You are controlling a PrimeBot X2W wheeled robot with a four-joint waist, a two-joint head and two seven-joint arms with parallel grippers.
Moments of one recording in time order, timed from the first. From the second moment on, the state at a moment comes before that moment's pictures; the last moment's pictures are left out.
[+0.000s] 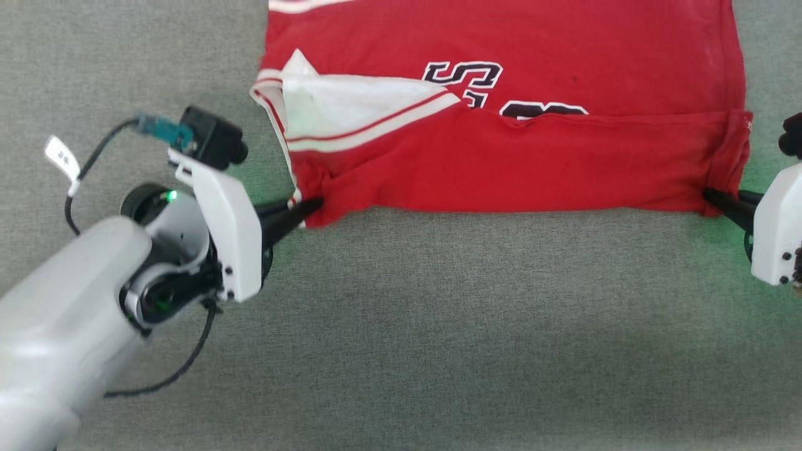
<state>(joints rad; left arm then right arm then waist) -0.88 0.70 -1.00 0.26 -1.27 -0.11 0.37 -0.58 -0.73 0.39 0.27 0.86 0.13 0.65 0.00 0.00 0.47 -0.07</state>
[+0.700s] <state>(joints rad) -0.51 0.87 -1.05 -0.13 -1.28 0.03 0.19 -0.35 -0.90 0.44 0.13 0.96 0.13 0.68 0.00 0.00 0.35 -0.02</state>
